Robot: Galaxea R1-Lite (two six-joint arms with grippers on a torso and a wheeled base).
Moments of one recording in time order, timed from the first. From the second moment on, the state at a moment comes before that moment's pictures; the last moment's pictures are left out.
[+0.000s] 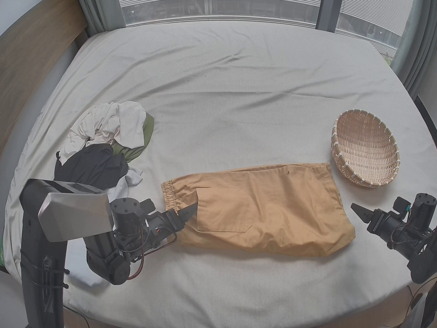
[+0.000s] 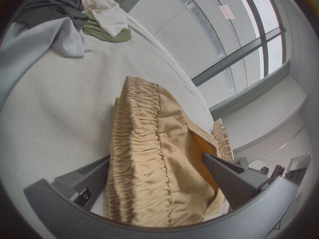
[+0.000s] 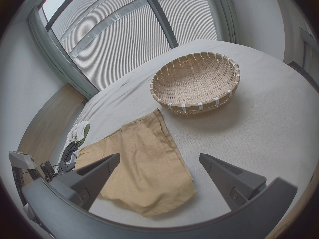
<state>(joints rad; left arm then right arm) -0.38 2.43 -0.66 -1.55 -0.21 -0.70 -0.01 1.87 -0.04 -1.54 0.19 0.42</state>
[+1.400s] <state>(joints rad) -0.19 1.84 -0.34 -1.16 -0.32 -0.62 0.30 1.92 -0.10 -1.54 0.19 0.45</state>
